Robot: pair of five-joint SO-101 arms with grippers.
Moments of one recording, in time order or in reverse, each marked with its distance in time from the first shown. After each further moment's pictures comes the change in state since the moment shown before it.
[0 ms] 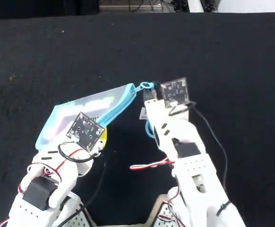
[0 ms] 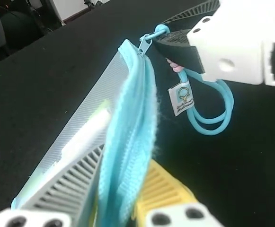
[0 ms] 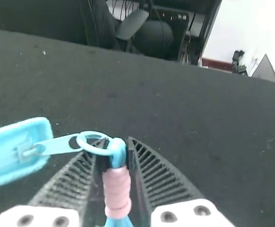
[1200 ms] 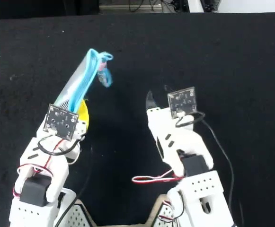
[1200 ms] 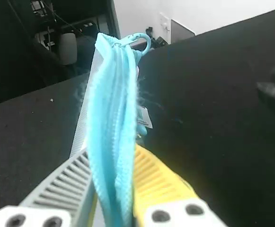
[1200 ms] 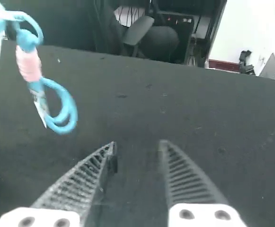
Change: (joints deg) left arm -13.2 -1.0 2.2 -13.7 1.9; right arm -2.1 -16.7 0.1 19.8 -2.8
